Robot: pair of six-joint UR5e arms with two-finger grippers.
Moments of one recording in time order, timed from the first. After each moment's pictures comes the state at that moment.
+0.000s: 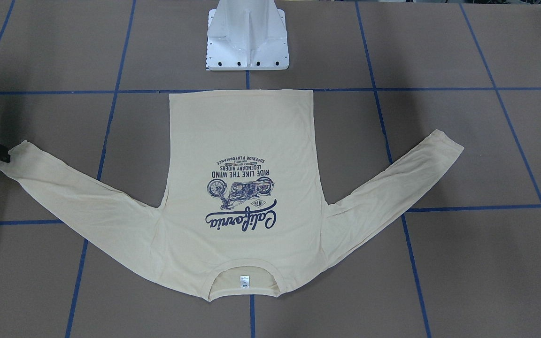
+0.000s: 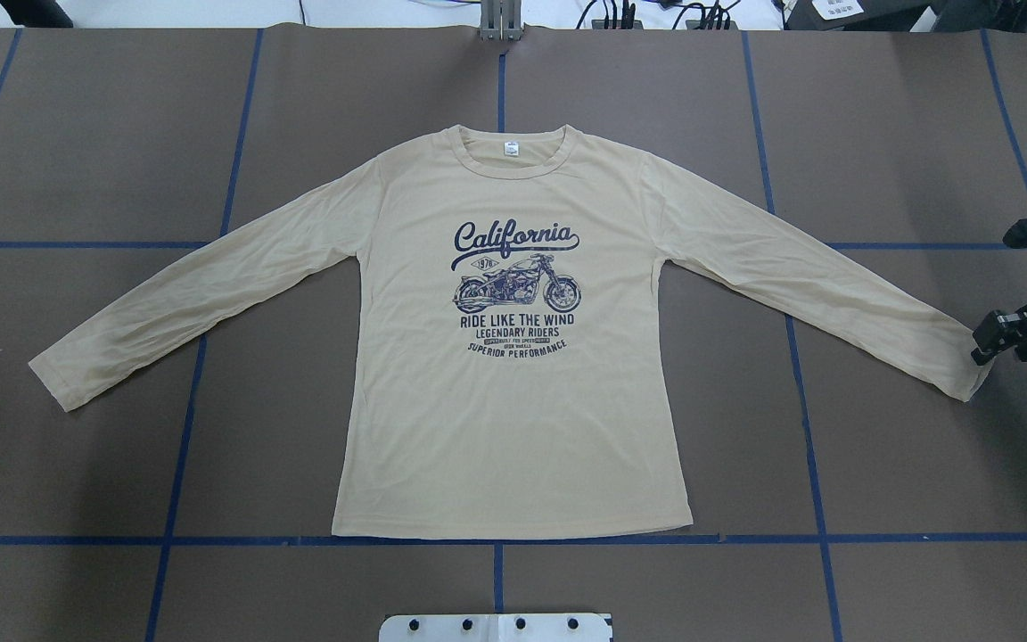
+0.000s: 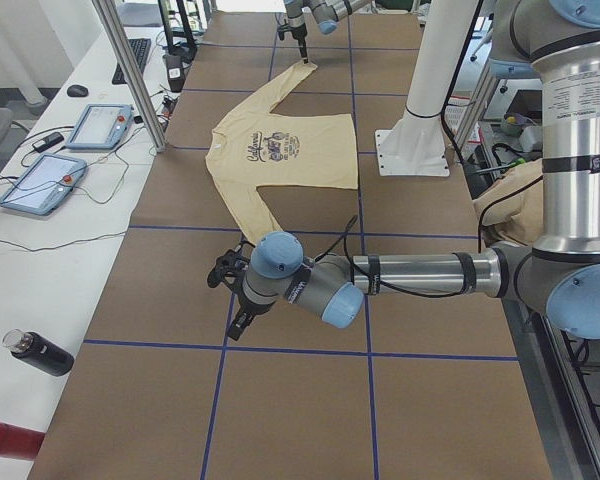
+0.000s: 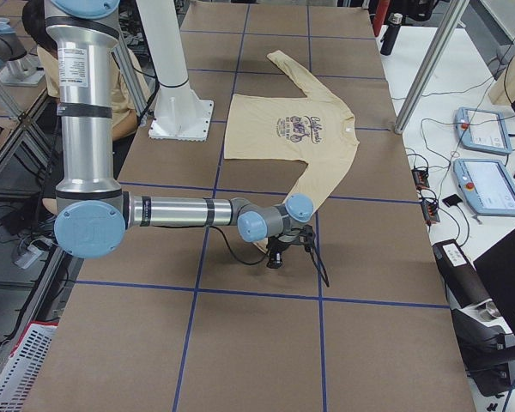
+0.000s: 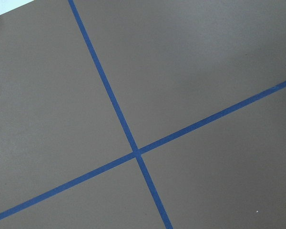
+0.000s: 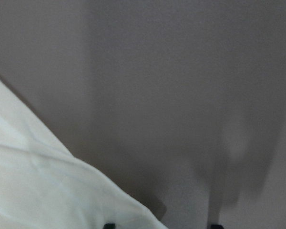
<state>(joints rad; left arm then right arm) -1.53 -1.46 -1.63 -2.13 -2.34 0.06 1.08 -1.59 1.50 -1.31 2.34 0.39</state>
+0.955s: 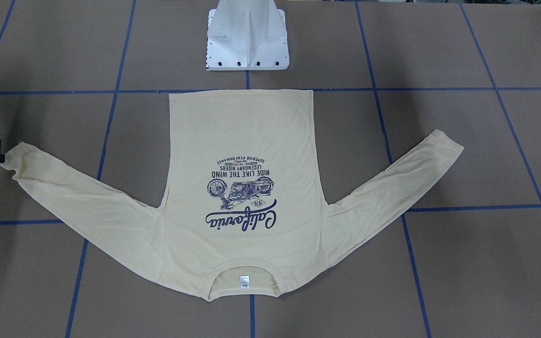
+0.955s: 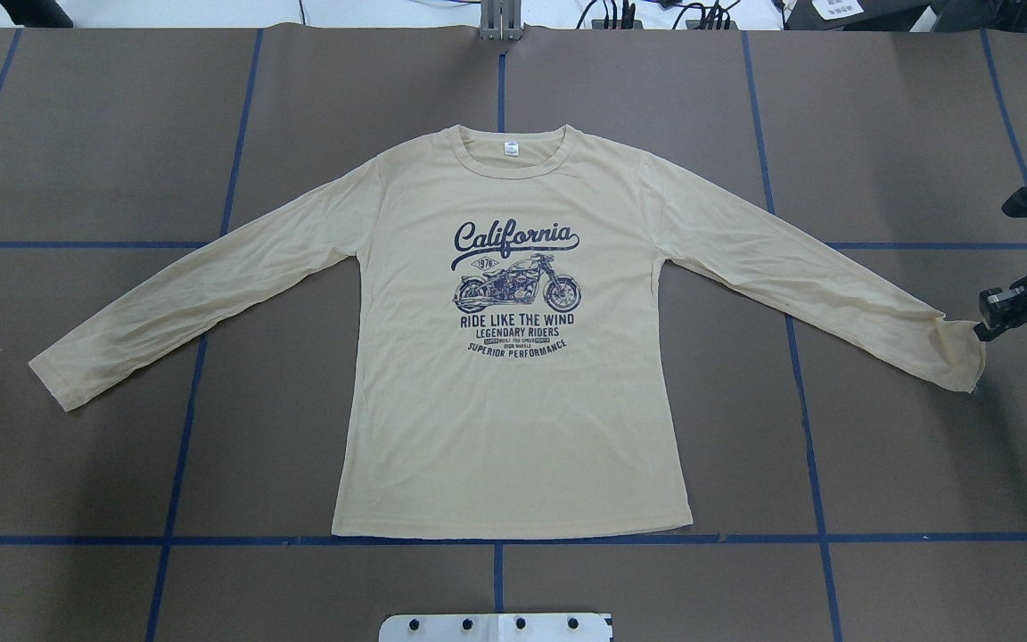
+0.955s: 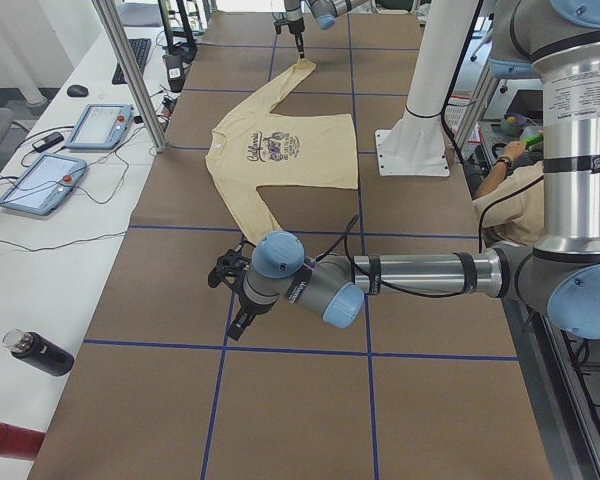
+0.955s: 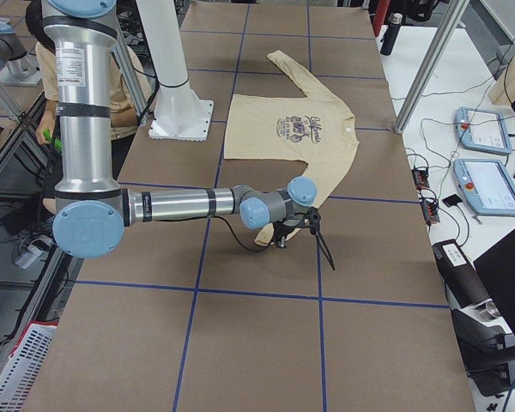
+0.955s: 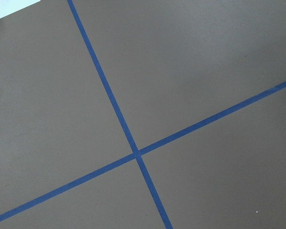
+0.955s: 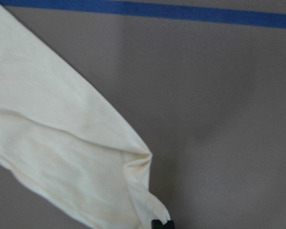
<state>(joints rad) -1.53 -1.45 -1.63 -2.13 -2.34 0.06 1.13 -1.58 1.65 -1.37 2.41 0.40</state>
